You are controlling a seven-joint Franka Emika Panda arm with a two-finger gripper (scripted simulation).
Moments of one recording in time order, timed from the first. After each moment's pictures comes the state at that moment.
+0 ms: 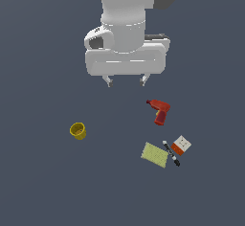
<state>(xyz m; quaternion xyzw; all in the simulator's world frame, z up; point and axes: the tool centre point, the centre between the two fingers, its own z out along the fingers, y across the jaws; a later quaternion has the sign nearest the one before) 0.024 0.011 0.353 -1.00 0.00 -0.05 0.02</state>
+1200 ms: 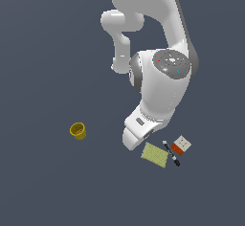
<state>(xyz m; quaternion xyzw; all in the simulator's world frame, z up) 0.113 0.088 0.191 -0.94 -0.34 -0.02 -0.01</state>
